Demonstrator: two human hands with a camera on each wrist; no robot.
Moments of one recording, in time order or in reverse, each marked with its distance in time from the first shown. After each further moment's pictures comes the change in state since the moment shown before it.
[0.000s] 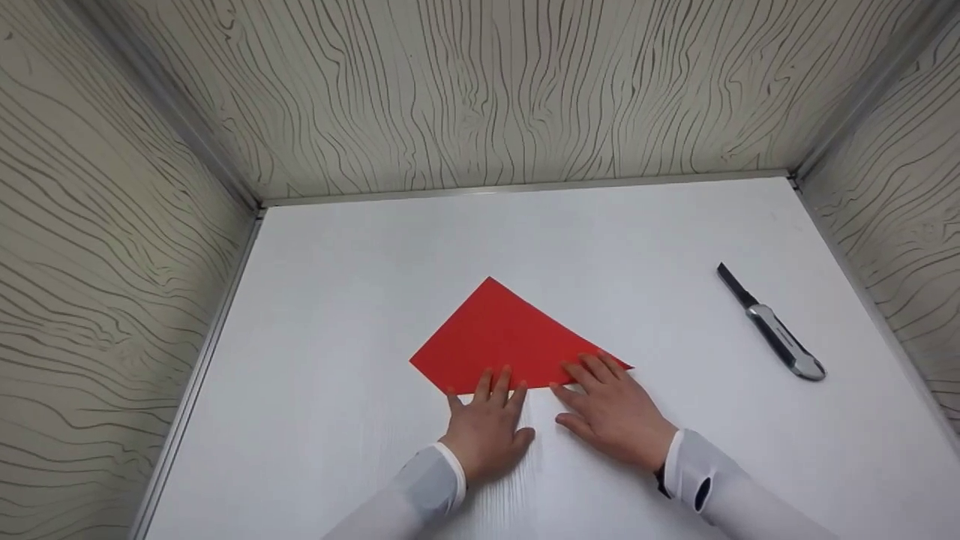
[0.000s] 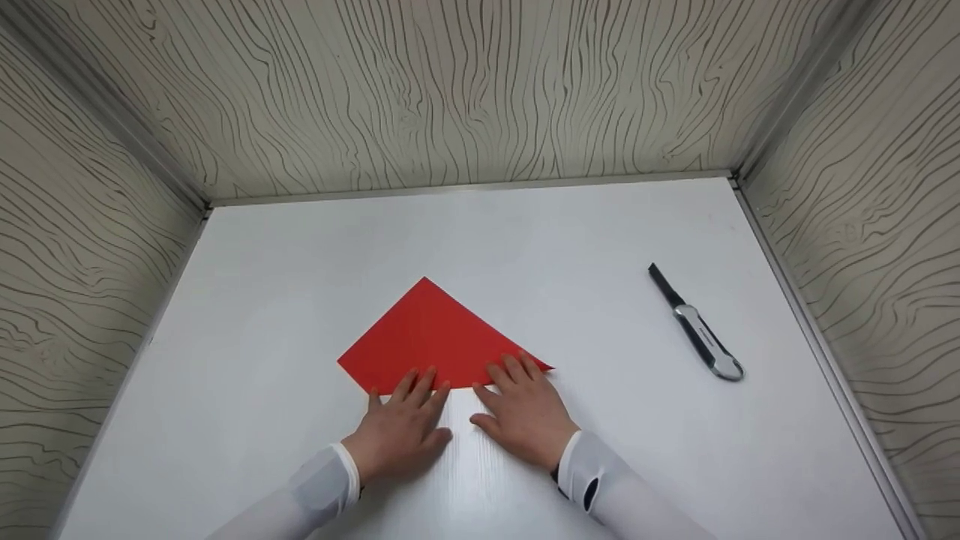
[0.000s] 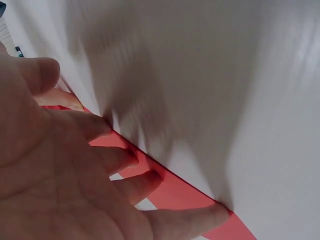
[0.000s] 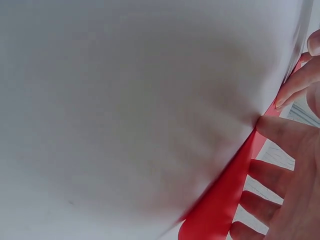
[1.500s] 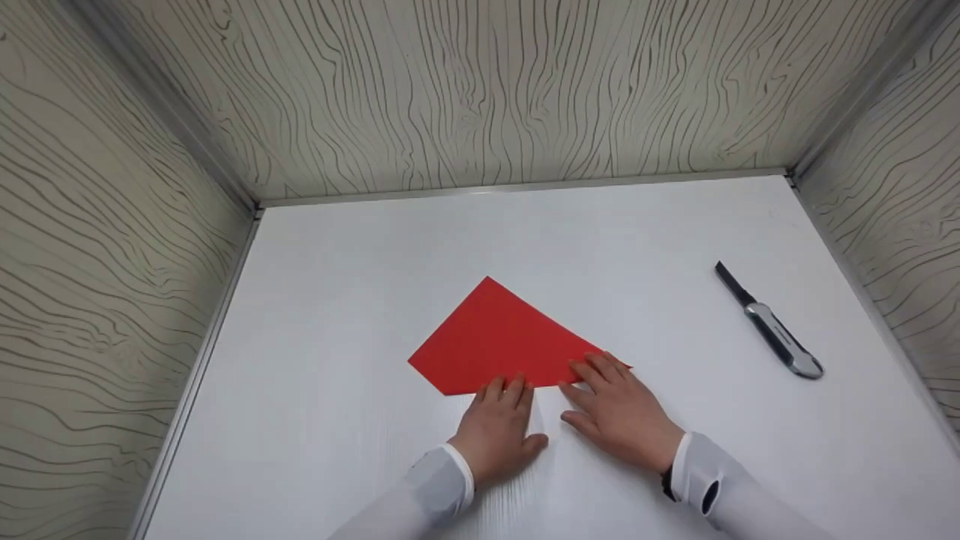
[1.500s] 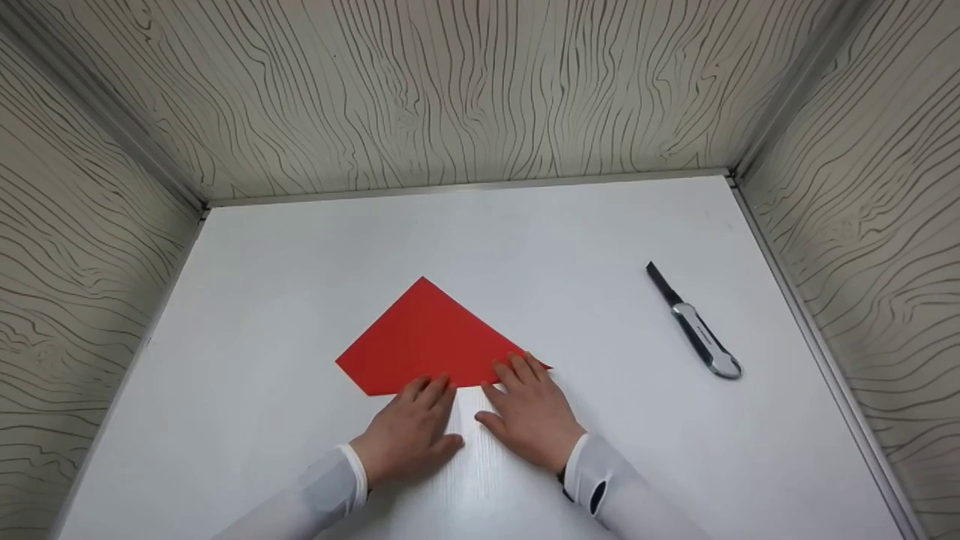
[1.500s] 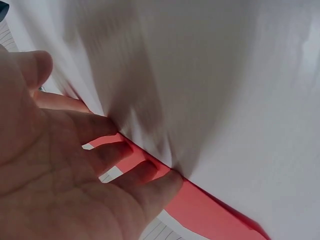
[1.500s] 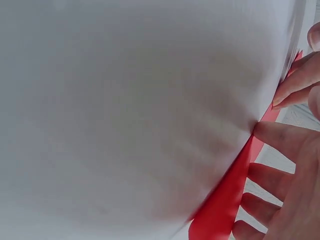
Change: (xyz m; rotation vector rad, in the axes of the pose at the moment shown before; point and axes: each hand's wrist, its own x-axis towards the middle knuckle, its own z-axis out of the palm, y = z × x) left_hand 0.006 0.013 0.003 -0.001 0.019 0.091; right_hand -0.008 0.003 -0.003 0.069 -0.008 0.071
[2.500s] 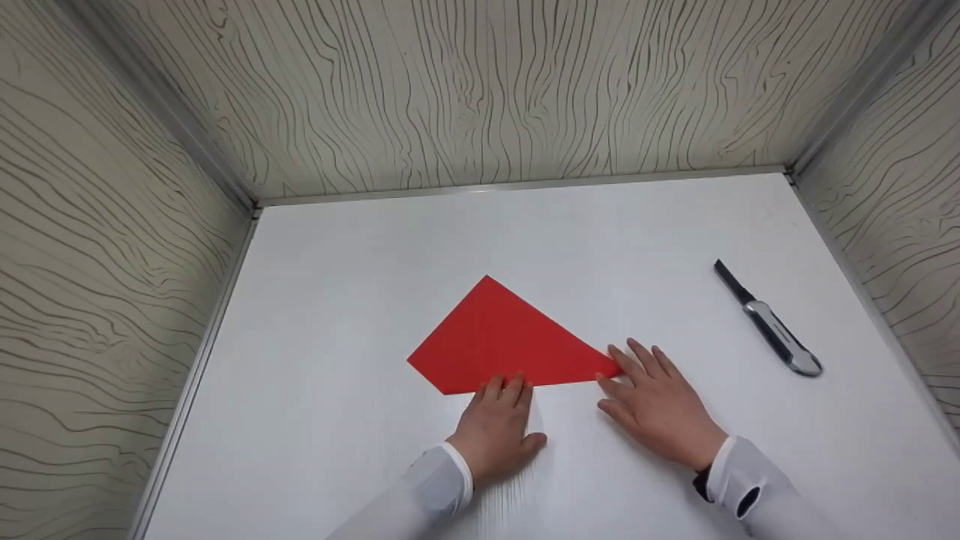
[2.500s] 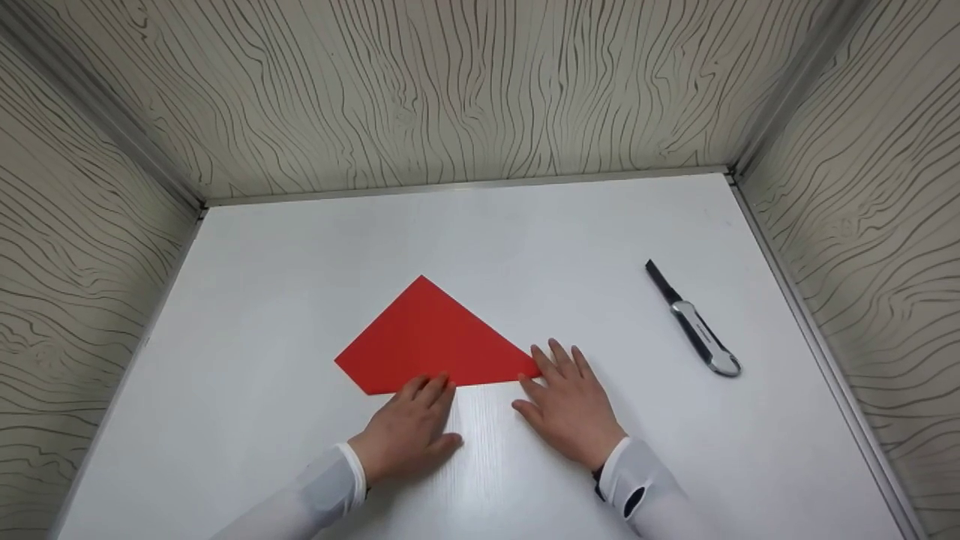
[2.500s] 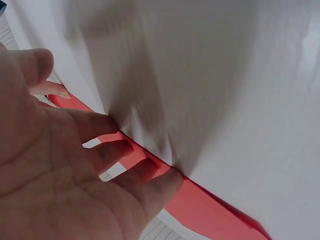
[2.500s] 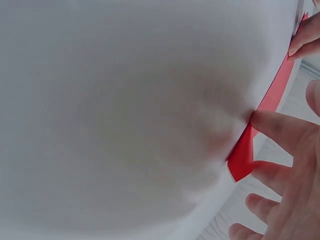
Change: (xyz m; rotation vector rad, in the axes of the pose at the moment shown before) left_hand -0.004 -0.002 -0.004 -0.043 0.010 0.010; right_hand -0.026 0.034 -0.007 -0.065 0.040 0.113
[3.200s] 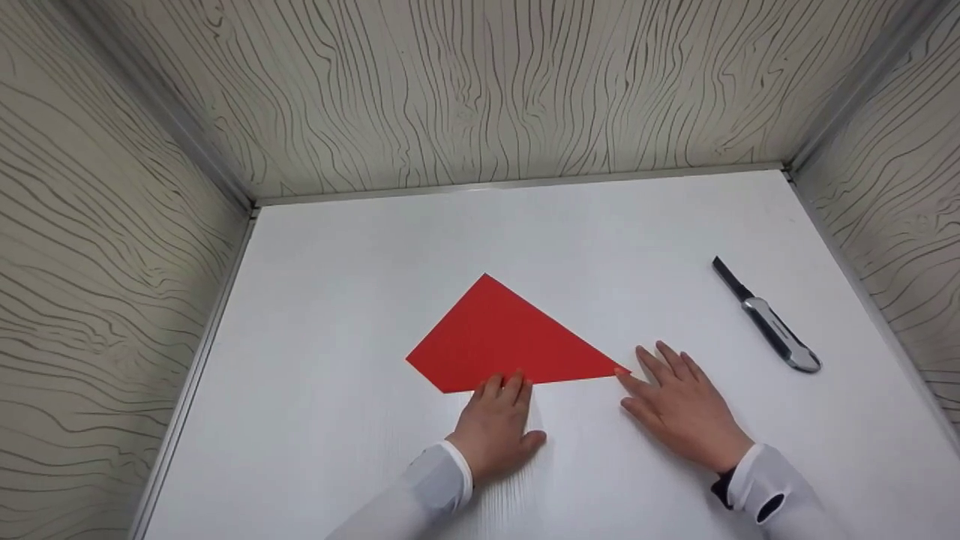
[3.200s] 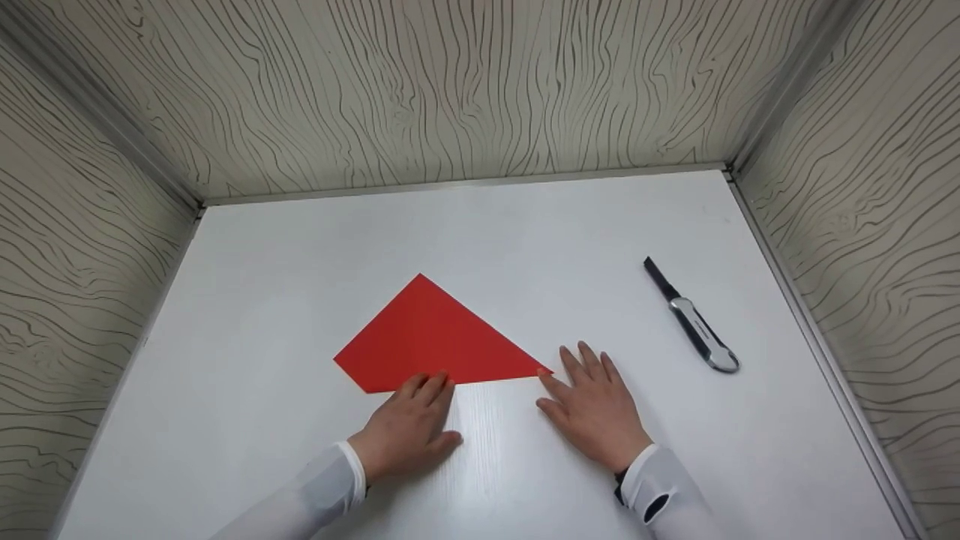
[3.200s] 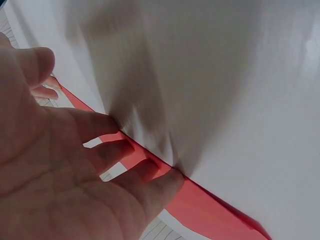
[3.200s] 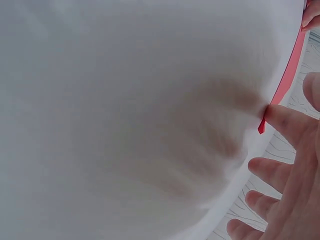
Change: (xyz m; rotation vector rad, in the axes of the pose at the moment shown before) left_hand -0.001 0.000 -0.001 -0.002 -0.005 0.008; right_hand -0.023 0.023 0.002 0.047 0.009 0.087
